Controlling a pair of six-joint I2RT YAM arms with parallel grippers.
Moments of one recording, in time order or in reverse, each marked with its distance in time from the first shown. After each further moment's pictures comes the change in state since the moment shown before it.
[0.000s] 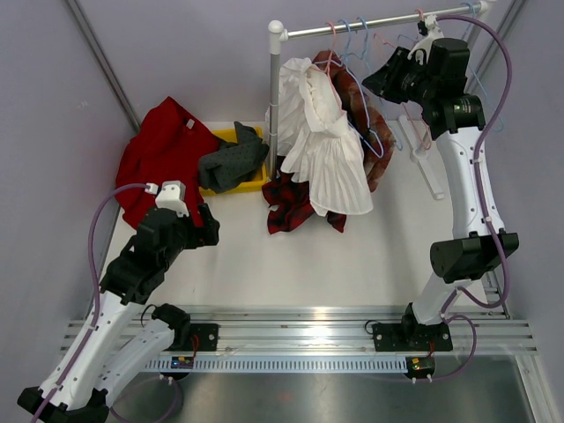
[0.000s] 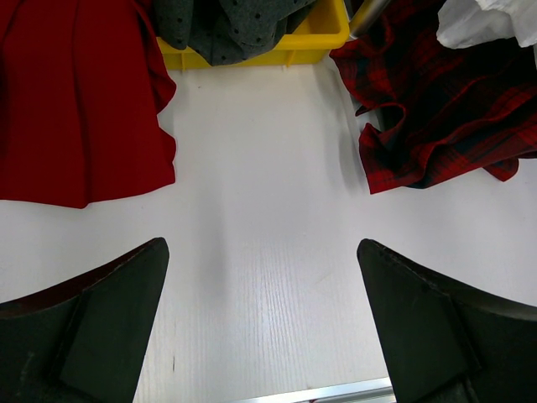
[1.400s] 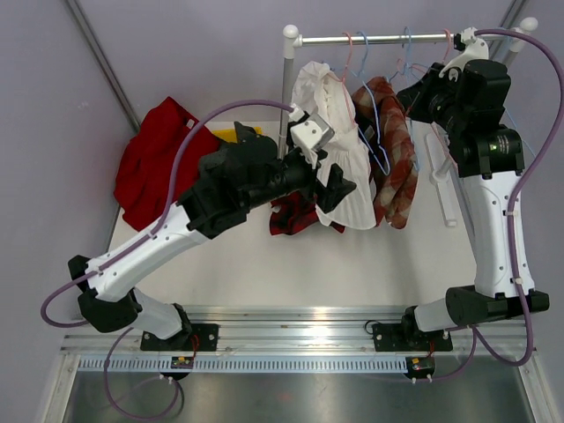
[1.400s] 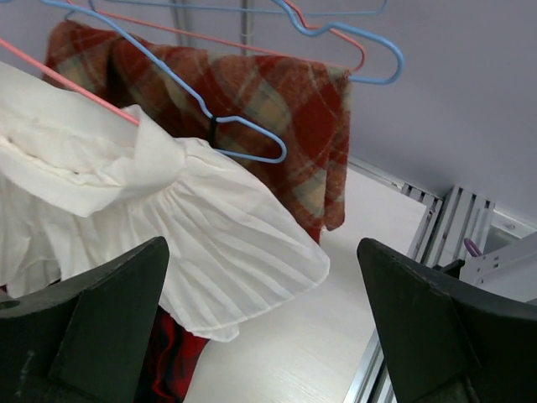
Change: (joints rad) left arm -0.599 0.782 0.917 0.274 0.221 0.288; right arm 0.004 -0.311 -0.156 -0.098 0.237 -0.100
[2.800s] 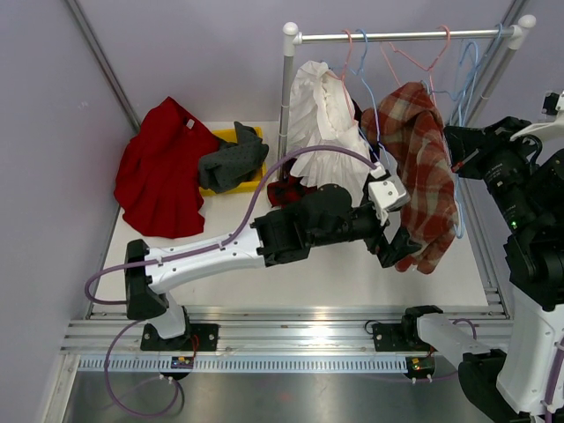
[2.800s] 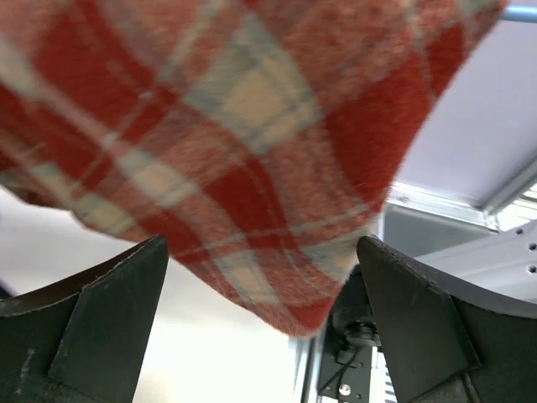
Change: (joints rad) left arm -0.252 0.231 -0.057 0.313 0.061 -0.028; right arm -0.006 -0.451 -0.114 -0.094 0.074 0.039
